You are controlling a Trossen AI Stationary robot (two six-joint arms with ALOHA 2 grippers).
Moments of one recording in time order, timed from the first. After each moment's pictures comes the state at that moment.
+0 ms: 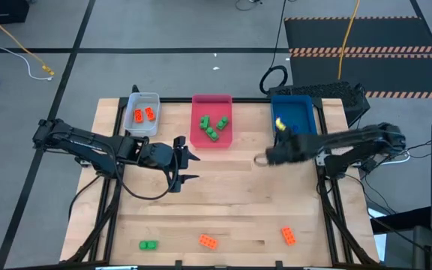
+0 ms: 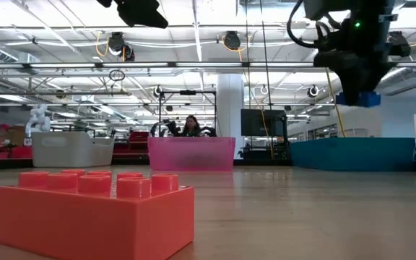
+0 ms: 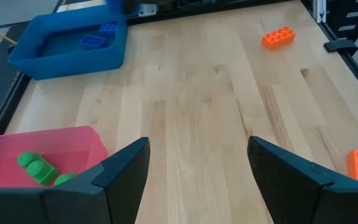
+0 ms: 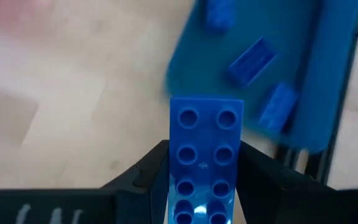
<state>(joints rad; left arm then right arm) -0.19 1.23 1.02 -0.38 -0.16 0.03 0.06 1.32 1.01 -1.38 0.47 1.24</state>
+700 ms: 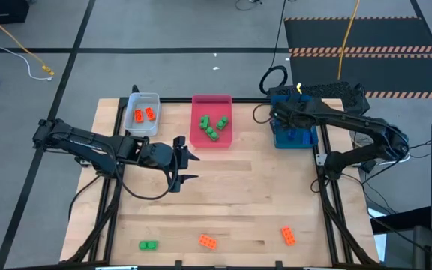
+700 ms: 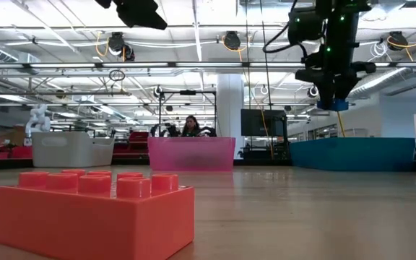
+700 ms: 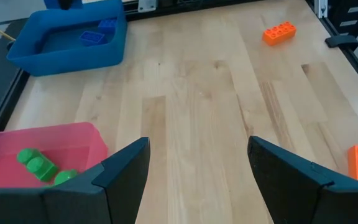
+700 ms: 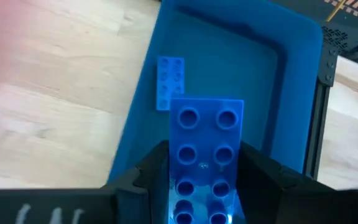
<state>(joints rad) -0.19 1.23 1.02 -0.39 -0.16 0.03 -0.48 1.27 1.01 -1.12 0.48 0.73</state>
